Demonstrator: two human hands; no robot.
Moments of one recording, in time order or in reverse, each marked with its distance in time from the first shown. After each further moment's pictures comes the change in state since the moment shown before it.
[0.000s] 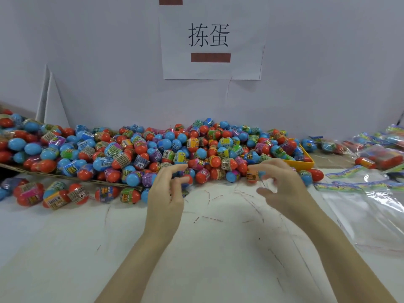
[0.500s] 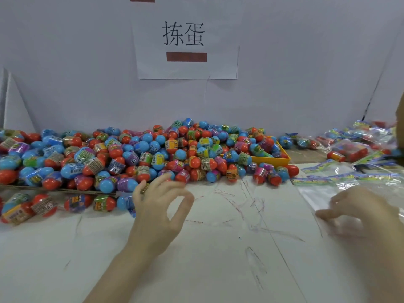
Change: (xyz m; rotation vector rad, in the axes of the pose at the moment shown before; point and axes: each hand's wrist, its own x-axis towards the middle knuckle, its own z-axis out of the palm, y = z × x) left_hand -0.012 0.009 0.005 0.224 -0.267 0.085; right_hand -0.025 0.120 -0.087 -0.433 -0.274 1.021
